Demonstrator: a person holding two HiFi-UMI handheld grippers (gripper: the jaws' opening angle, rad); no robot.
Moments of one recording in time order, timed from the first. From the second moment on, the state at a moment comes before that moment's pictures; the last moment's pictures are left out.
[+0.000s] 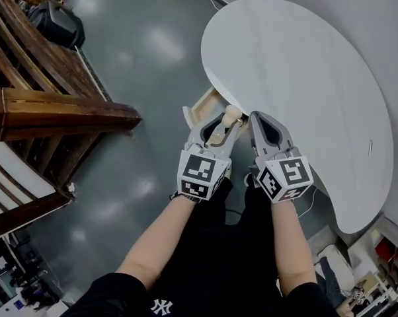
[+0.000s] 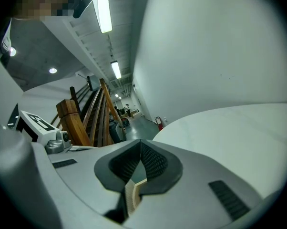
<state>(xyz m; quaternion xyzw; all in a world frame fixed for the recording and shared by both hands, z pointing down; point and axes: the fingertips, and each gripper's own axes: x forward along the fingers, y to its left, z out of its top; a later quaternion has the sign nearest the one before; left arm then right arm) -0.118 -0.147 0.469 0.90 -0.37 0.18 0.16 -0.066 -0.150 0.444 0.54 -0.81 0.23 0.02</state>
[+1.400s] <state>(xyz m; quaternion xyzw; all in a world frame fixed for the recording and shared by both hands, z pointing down) -0.167 -0.172 0.638 0.86 -0.40 0.27 0.17 -0.113 -0.183 0.543 0.53 -0.82 0.23 0.01</state>
